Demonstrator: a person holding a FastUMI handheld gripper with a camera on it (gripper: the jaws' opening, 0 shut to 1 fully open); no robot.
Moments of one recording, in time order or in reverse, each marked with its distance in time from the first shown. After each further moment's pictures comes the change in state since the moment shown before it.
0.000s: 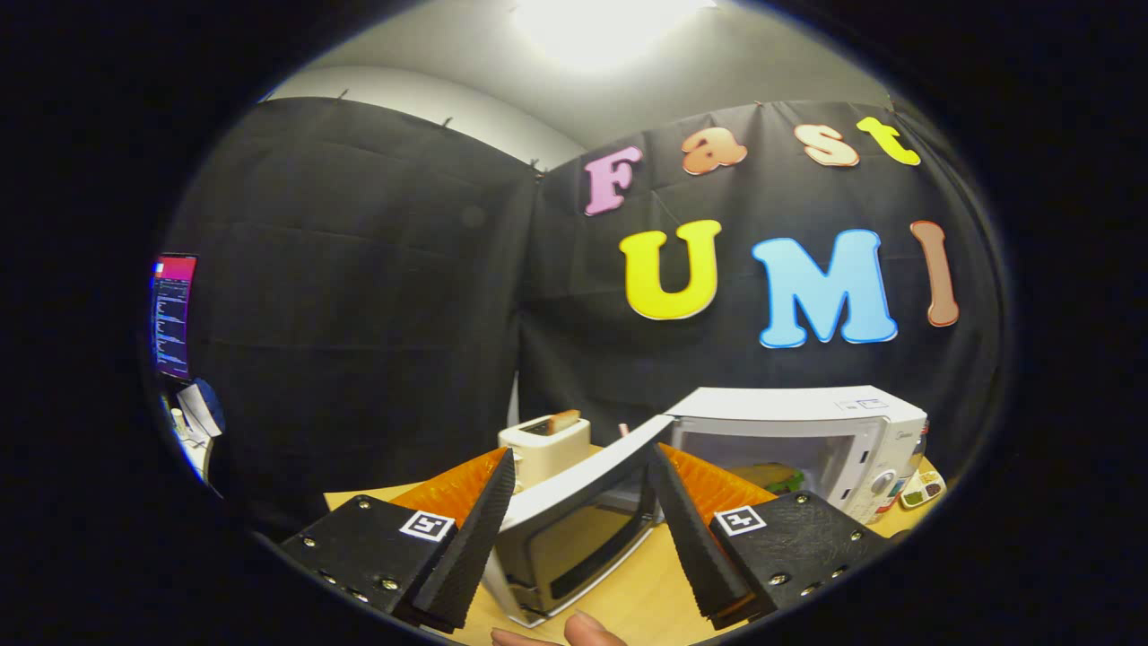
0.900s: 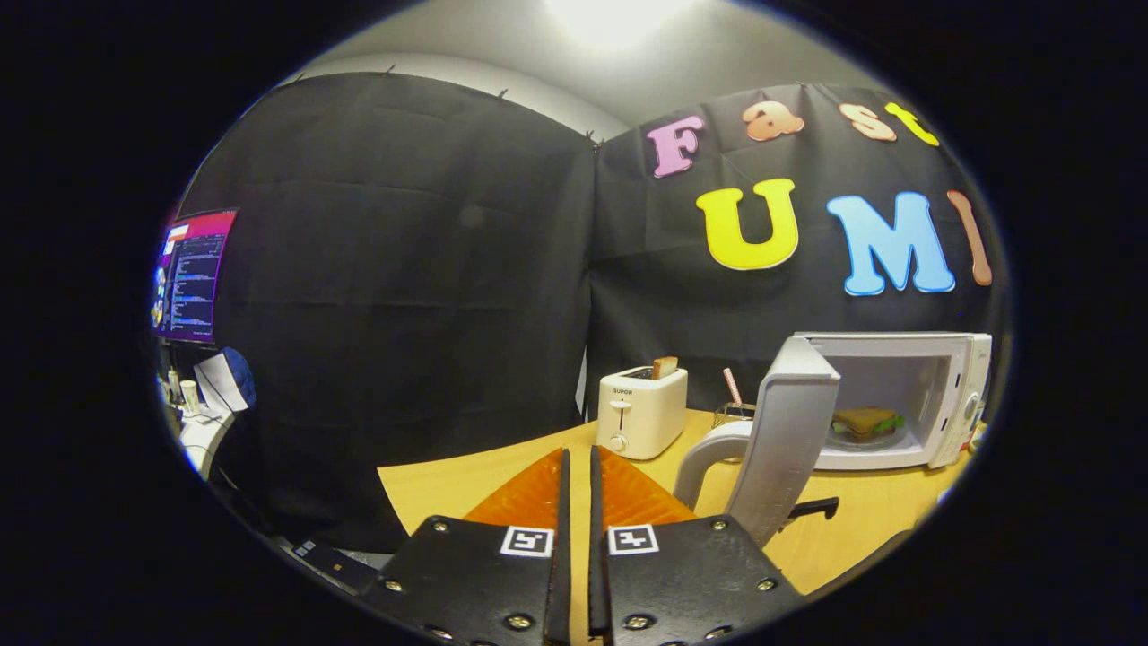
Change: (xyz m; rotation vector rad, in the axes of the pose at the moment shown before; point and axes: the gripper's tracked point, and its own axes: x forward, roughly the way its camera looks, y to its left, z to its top) arm 0.036 0.097 -0.122 0.030 0.102 0.042
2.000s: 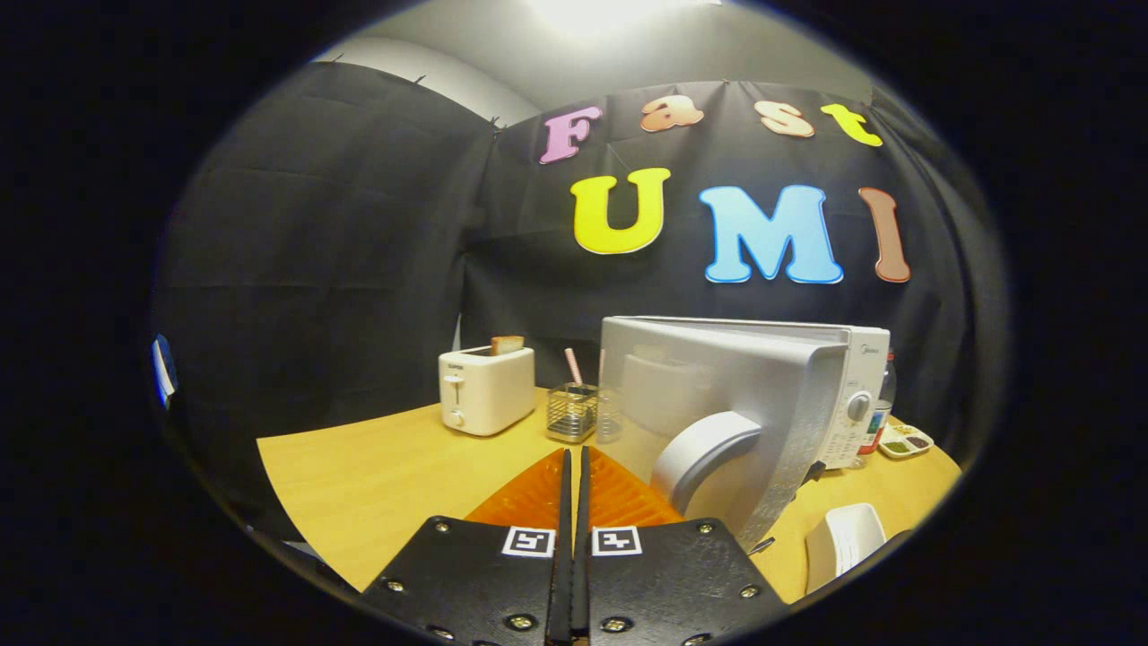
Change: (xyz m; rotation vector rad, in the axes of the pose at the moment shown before) arm -0.048 -0.183 -0.009 -0.035 0.030 -0.366
